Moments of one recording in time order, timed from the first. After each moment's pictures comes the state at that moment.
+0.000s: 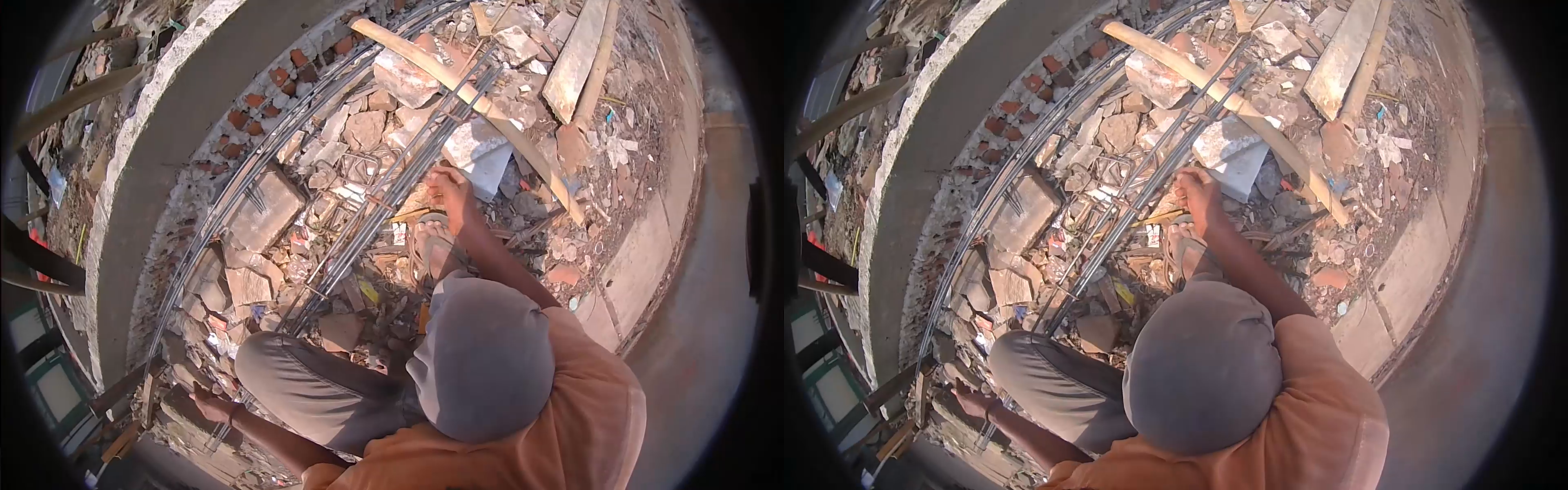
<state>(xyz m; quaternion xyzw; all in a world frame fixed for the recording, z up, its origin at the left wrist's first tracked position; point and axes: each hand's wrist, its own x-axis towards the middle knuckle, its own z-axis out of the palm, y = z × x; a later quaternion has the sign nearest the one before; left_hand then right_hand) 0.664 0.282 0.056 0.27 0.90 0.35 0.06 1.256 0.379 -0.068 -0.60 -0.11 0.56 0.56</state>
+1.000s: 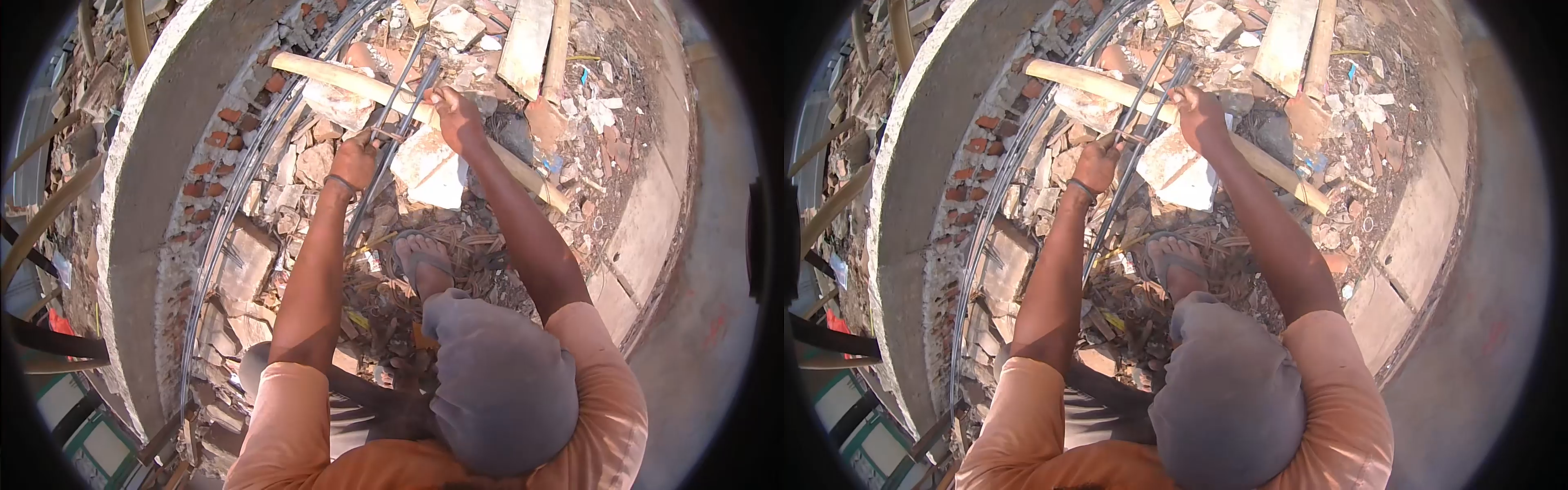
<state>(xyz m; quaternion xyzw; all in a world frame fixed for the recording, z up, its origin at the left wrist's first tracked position) 1.217 0.549 -0.075 0.77 0.37 0.12 0.50 1.422 0.455 -0.043 -0.82 -0.37 0.23 0.37</state>
